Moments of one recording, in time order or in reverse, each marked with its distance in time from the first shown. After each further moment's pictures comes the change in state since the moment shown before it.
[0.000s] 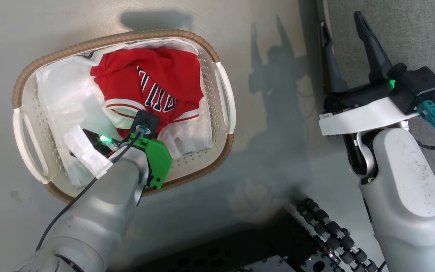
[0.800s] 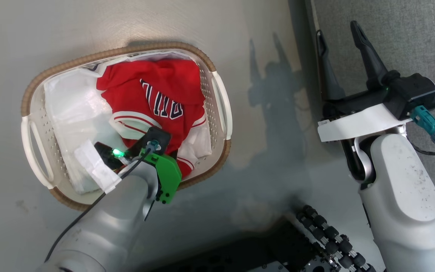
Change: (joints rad) left arm 0.078 -0.002 0.021 -0.071 0.042 -0.026 -0.015; right arm 0.019 0.000 0.001 0.019 -0.030 0.000 0.000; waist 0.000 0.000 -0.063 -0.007
